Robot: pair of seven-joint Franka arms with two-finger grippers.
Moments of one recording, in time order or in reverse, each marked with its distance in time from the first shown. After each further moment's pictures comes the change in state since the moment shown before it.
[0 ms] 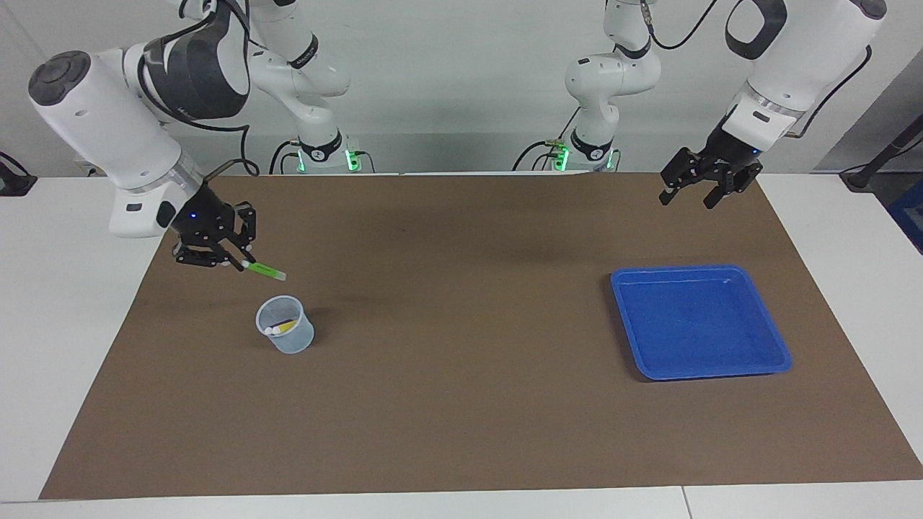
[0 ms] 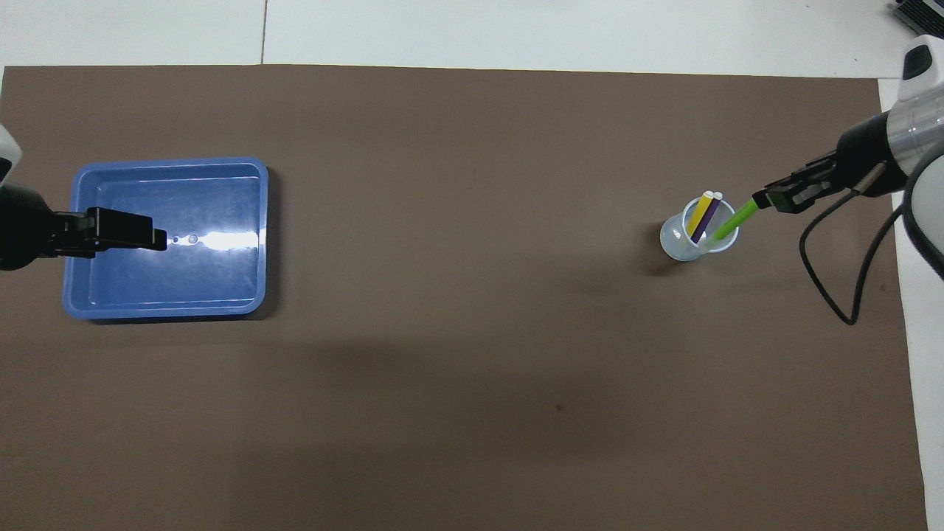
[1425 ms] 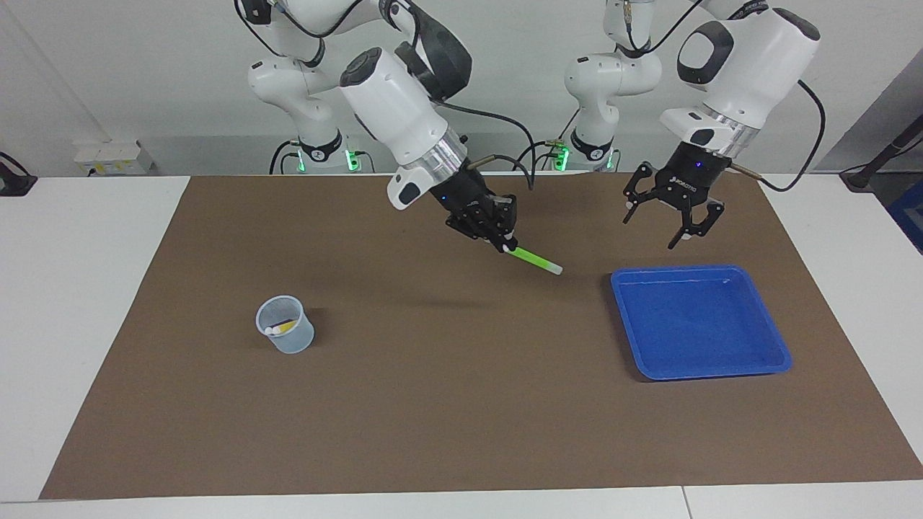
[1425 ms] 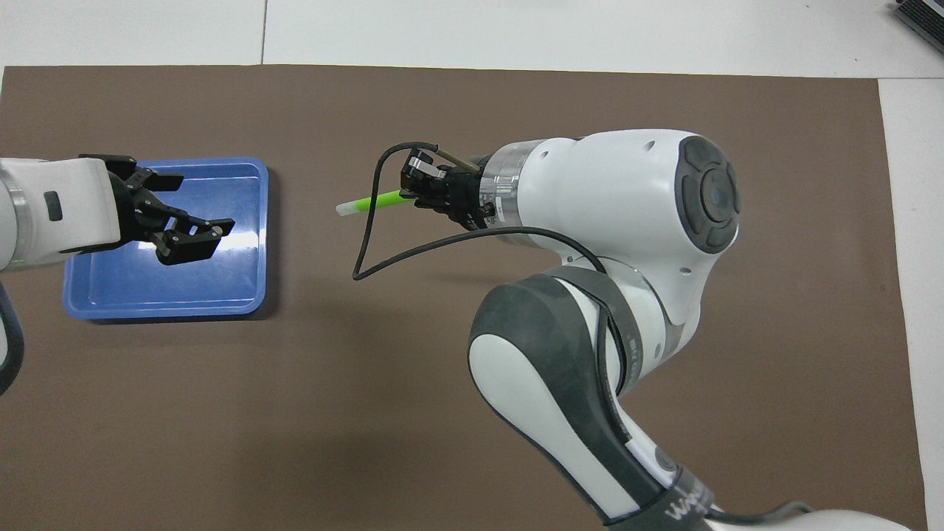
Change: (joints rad) left arm -0.072 -0.029 -0.019 -0.196 -0.143 0.443 0.789; right arm 0.550 0.082 0.007 -0.052 0.250 0.653 1.207
